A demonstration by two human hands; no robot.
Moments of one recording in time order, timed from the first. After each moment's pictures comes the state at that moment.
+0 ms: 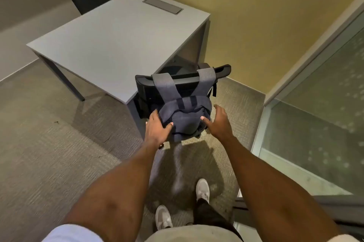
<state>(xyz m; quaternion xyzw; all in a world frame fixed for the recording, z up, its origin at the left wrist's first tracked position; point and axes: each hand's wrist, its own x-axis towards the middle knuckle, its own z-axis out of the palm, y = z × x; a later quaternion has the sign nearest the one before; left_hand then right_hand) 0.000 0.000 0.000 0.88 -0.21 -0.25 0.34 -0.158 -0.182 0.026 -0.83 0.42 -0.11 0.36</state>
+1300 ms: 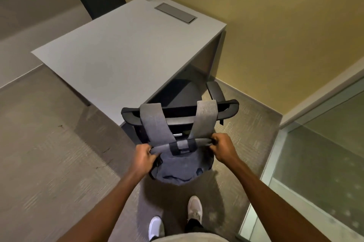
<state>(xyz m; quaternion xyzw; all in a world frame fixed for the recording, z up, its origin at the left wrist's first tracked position) 0.064 -0.057 -0.025 0.89 -0.19 -0.21 0.35 -0.084 -0.314 -0.001 -0.88 0.32 0.01 0.36</state>
